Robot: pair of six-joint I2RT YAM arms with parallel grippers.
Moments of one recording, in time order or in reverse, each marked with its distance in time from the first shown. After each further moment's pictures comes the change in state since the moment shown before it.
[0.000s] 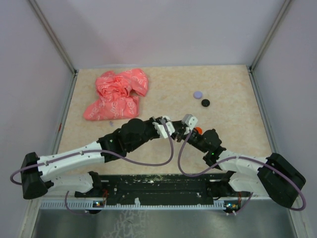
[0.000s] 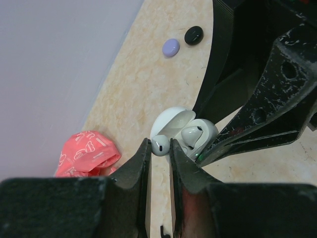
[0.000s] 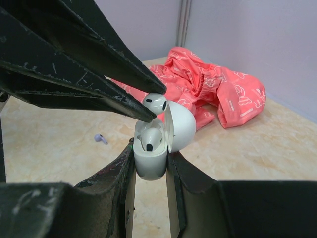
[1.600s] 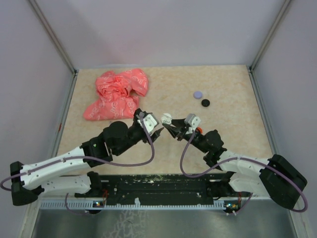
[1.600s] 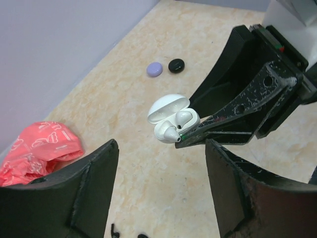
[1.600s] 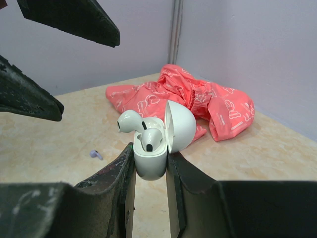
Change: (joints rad) left arm -0.030 -0.174 -0.004 -0.063 -0.008 -0.278; right arm 0.006 -0.023 -0.001 0.045 0.037 0.001
